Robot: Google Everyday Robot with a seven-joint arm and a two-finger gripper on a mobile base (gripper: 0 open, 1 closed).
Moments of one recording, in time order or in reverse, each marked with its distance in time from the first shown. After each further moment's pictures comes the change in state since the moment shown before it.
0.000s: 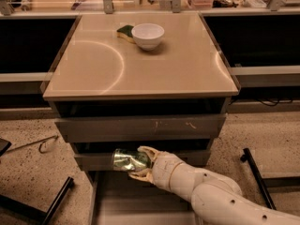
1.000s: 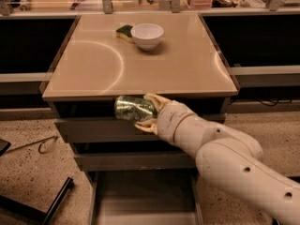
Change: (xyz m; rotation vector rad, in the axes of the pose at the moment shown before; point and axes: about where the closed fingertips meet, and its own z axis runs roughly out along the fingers) arm -0.103 -0.137 -0.038 0.225 0.023 -0.218
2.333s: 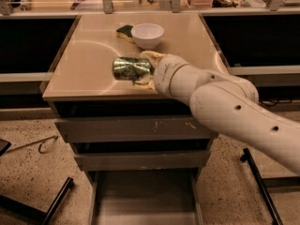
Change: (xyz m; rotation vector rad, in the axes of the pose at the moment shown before) arm -0.026 -0.101 0.043 0.046 0.001 -0.169
